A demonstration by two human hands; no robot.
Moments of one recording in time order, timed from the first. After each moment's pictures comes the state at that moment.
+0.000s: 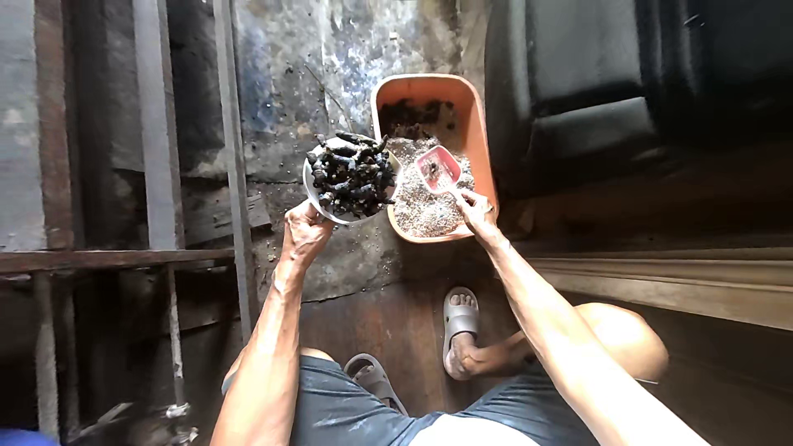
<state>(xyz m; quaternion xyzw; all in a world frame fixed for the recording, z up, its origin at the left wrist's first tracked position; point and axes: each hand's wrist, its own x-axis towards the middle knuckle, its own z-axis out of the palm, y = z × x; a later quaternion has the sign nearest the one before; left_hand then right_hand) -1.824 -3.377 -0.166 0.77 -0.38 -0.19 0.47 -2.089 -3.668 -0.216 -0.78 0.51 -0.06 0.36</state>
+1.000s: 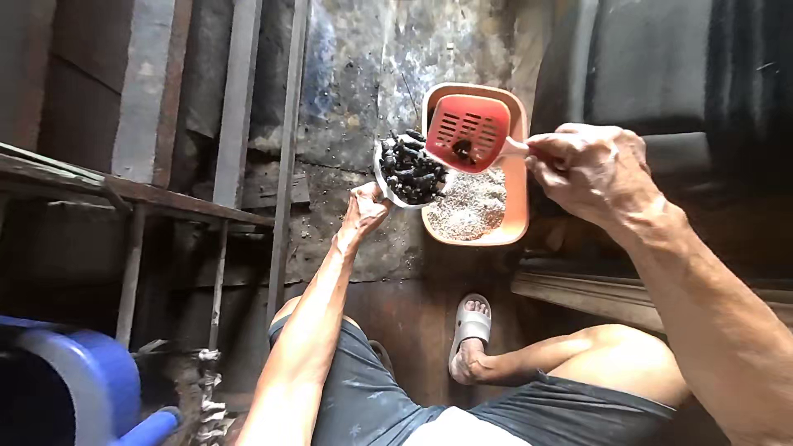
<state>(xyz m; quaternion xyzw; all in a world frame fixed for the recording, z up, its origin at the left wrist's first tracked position) -1.828 -3.398 -0.186 0.78 -0.37 -0.21 0.47 -2.032 -3.622 0.055 -0.99 0.16 -0.02 0.04</state>
